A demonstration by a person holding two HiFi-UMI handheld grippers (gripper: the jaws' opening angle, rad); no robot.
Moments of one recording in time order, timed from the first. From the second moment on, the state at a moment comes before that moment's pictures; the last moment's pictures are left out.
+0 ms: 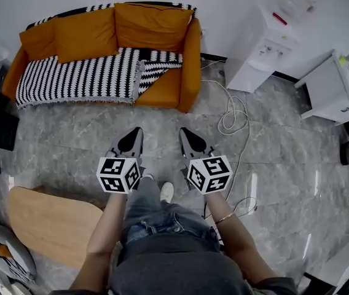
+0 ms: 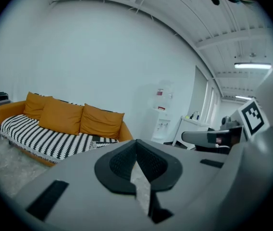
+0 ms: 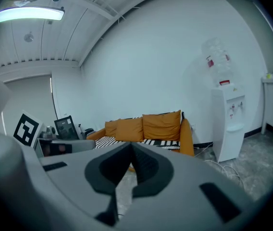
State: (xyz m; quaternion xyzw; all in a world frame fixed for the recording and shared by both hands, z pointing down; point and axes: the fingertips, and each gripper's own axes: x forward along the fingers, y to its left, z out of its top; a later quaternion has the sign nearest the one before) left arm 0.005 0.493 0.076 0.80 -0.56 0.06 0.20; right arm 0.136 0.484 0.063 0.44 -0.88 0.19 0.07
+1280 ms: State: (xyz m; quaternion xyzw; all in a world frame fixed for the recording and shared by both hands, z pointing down) left arm -0.123 0.159 0.157 0.80 -0.53 0.10 0.27; right arm 0.034 0.181 0.134 0.49 -0.81 0.29 0.12
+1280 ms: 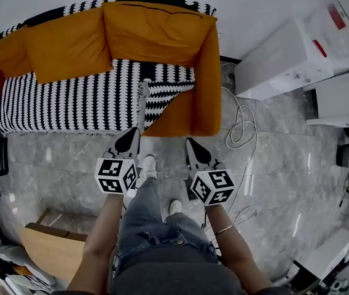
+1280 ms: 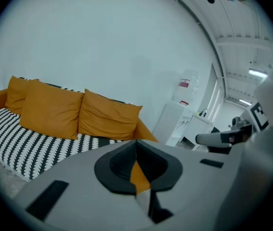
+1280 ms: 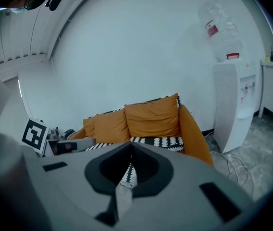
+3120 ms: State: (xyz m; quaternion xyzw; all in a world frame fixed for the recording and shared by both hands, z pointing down) left arm -0.145 -0.043 0.470 0.77 -0.52 0.20 0.30; right arm -0.004 0.041 0.390 0.47 -0.79 0.35 0.16
